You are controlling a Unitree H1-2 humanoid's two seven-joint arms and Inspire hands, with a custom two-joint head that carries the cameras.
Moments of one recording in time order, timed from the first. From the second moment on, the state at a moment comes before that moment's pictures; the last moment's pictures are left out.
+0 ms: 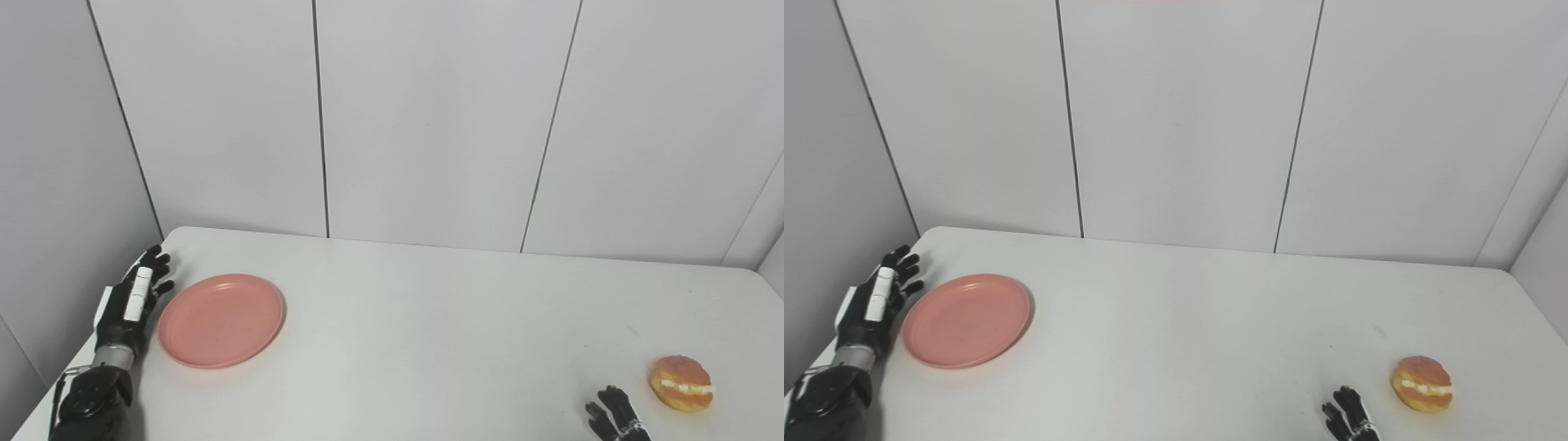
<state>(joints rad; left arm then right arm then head) -0.60 0.45 0.33 1.02 -0.21 -0.46 -0.20 0.12 -0.07 -0.03 -0.04 0.18 -0.27 0.17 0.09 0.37</state>
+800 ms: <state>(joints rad) -0.53 0.41 0.25 0.84 -0.20 -0.42 -0.23 0.12 -0.08 -0.01 -0.04 0.16 -0.27 0.15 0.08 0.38</state>
